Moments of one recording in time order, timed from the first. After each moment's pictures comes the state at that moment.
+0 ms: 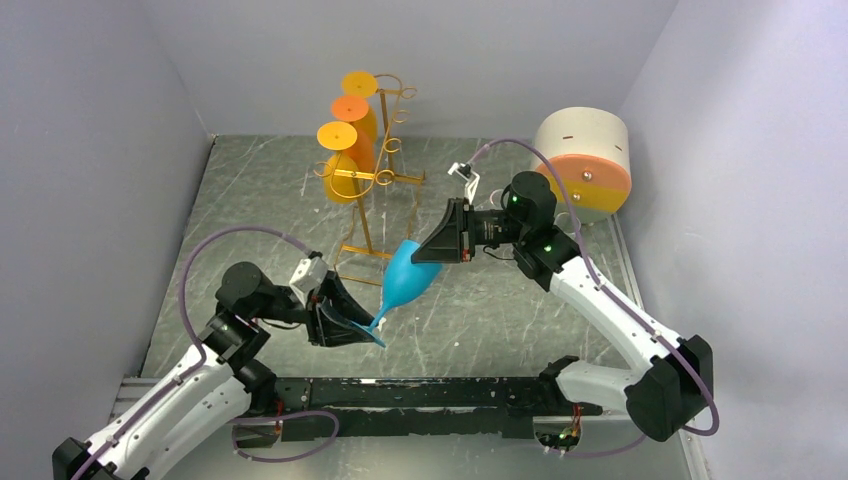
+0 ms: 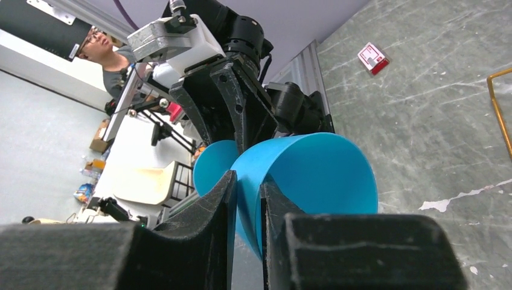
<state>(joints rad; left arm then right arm) -0.58 0.58 0.42 0.29 1.12 -0.44 0.55 1.17 0.95 0.13 -1.08 0.76</state>
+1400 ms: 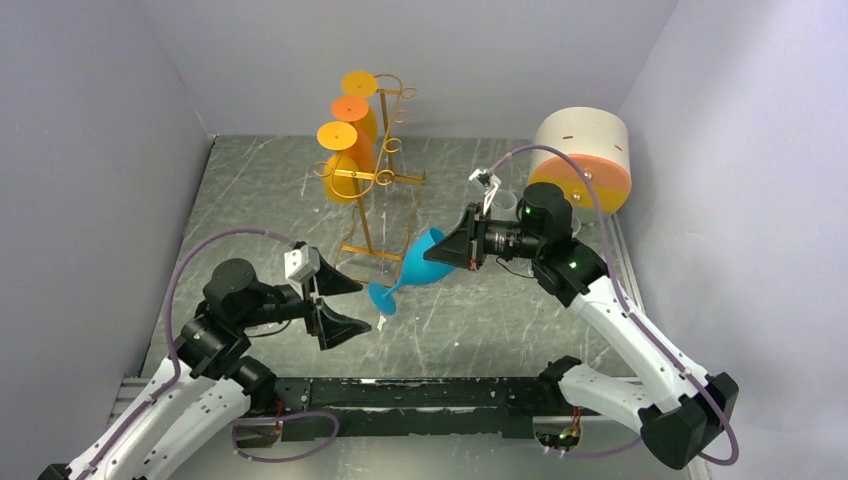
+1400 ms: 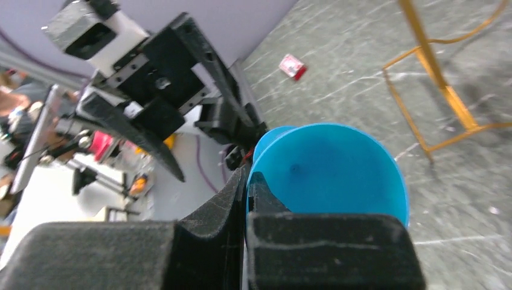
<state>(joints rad) -0.59 0.48 0.56 -0.20 0.76 -0.26 0.56 1.02 0.98 -0.20 -0.82 0.56</state>
